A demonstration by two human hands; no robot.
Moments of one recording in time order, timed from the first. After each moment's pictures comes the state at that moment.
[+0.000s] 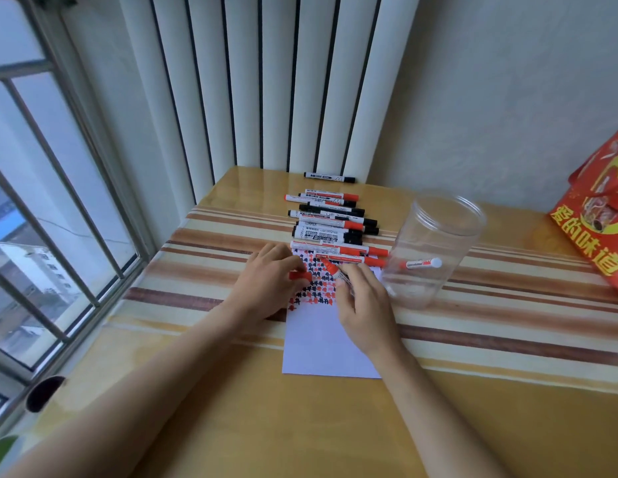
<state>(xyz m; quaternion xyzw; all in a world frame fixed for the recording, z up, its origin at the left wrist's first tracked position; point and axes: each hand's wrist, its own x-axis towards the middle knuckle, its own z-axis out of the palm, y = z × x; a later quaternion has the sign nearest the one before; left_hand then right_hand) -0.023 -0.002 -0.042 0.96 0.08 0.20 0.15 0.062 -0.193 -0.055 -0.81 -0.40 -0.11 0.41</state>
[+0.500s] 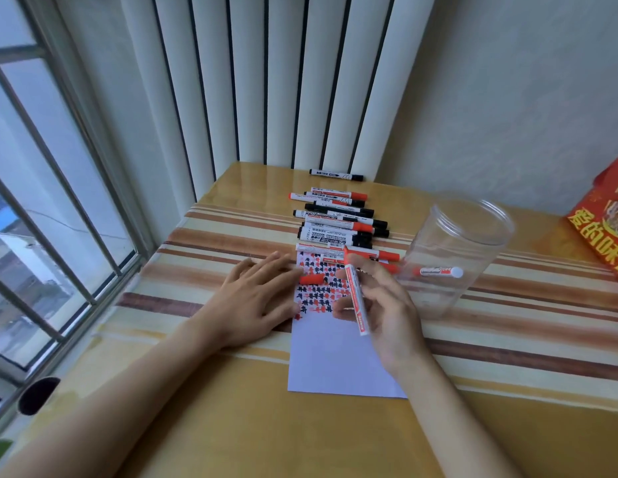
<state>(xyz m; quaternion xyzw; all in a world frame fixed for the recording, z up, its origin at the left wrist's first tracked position) -0.056 0.029 -0.065 0.99 0.05 0.10 0.12 0.066 -0.194 -0.039 -0.52 -0.20 0.29 0.78</state>
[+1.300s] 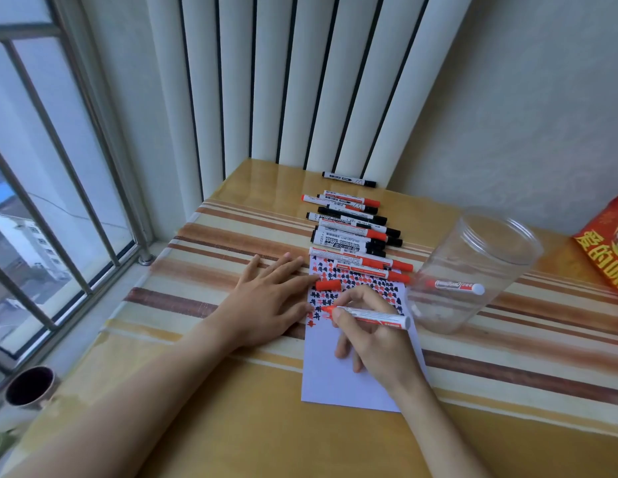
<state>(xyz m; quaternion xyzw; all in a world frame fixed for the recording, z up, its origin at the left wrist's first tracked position) -0.048 0.029 -0.065 0.98 0.07 0.08 0.16 0.037 -0.183 -0.043 -0.72 -0.30 0.21 0.59</state>
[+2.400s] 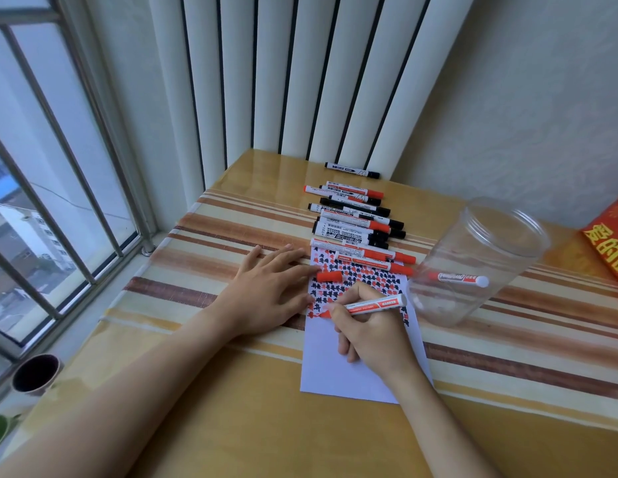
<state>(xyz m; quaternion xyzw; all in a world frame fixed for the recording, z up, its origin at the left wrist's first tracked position) -0.047 0.028 -0.064 0.98 0.08 0.10 0.16 0.042 -0.178 -0.054 -0.75 -0.30 0.21 0.55</state>
